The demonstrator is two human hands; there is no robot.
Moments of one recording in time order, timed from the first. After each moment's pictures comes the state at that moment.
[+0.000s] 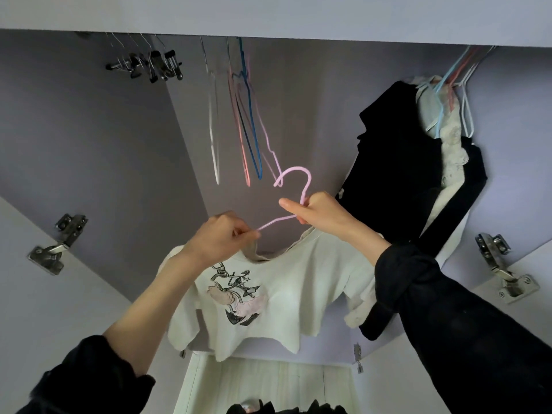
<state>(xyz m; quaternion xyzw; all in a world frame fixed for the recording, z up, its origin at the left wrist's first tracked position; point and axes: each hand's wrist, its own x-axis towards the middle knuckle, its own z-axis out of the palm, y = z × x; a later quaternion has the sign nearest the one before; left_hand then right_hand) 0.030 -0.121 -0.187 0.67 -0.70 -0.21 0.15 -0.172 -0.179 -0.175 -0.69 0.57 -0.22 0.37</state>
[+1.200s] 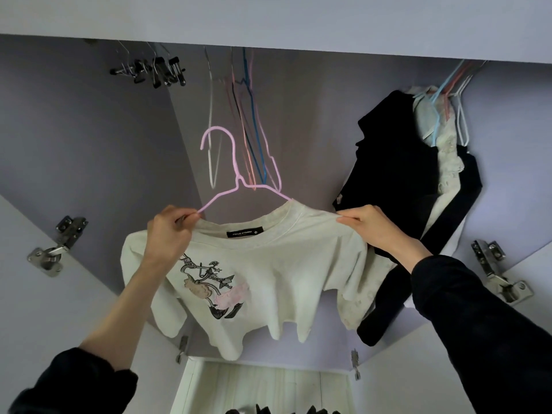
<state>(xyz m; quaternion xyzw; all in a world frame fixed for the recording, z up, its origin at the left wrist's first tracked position) 0.090 -0.120 -0.209 0.71 -0.56 -0.09 0.42 -0.260 -0.190 -0.201 -0.72 0.58 -0.21 0.32</state>
